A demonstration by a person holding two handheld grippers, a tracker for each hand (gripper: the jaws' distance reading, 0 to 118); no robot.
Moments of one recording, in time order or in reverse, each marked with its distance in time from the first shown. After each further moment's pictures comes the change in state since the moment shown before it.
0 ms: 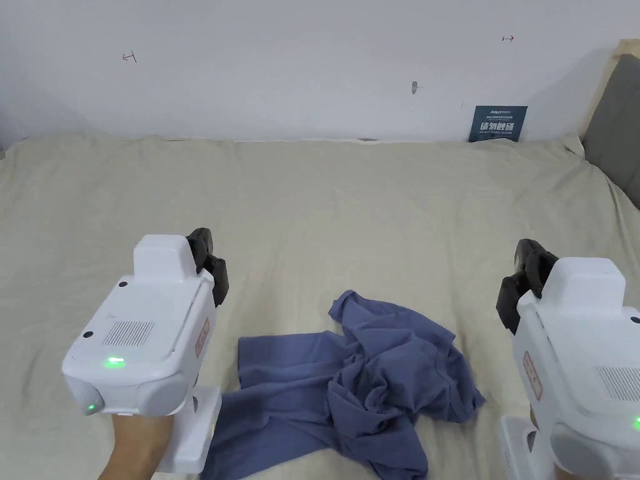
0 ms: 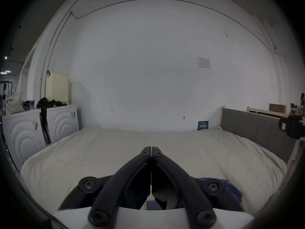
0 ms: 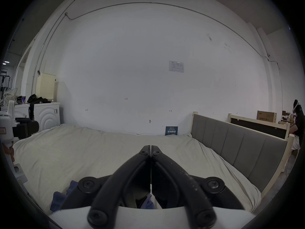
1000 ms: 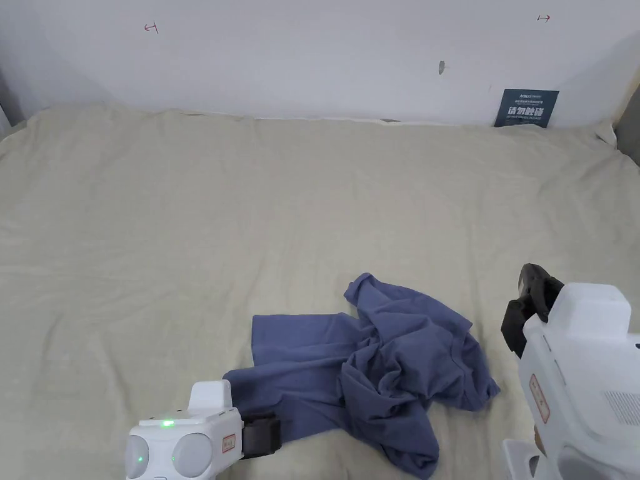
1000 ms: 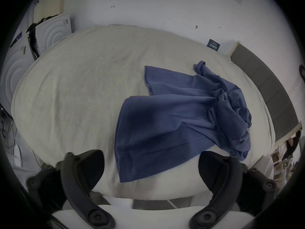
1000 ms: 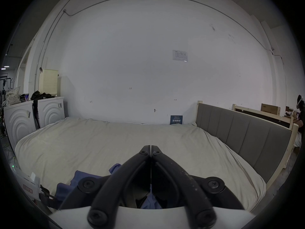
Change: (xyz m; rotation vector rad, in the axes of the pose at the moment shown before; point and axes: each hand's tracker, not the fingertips) left arm -0.021 -0.184 0.007 -0.889 -0.038 0.191; right arm -0.008 -0.030 0.000 -0.090 0.044 -0.015
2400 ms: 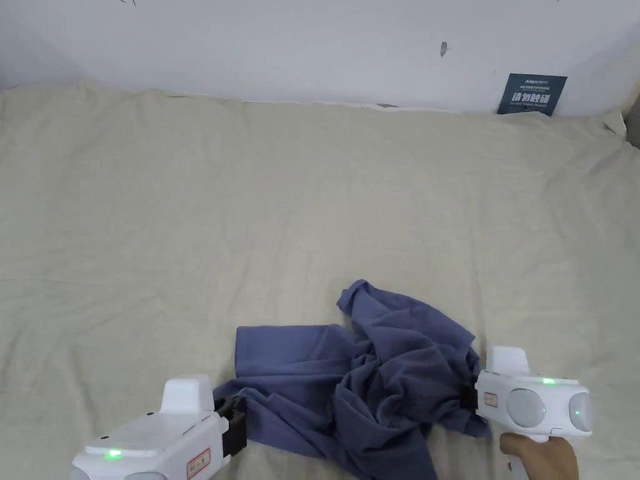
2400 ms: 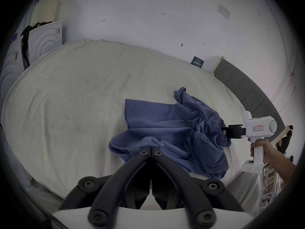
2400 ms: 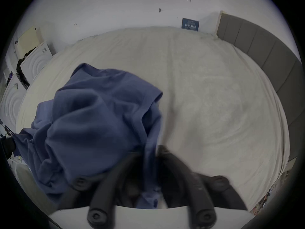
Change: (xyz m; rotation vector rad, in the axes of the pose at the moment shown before) left arm 0.006 0.039 0.019 0.161 -0.153 -0.024; right arm 0.024 -0.157 -0.191 -0.845 0.090 0.004
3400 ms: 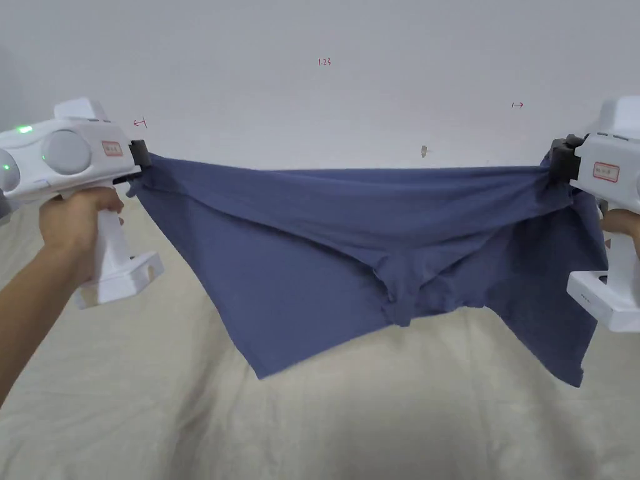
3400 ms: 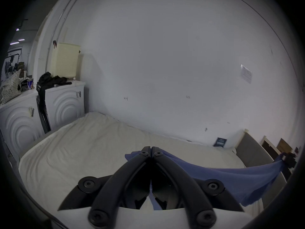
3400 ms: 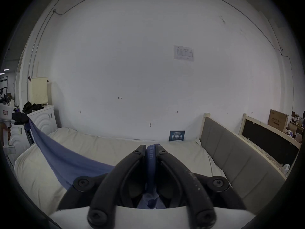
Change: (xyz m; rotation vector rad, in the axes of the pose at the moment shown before) left arm -0.032 0.415 0.083 0.553 0.243 0.067; right arm 0.063 0.291 0.256 0.795 -0.056 0.012
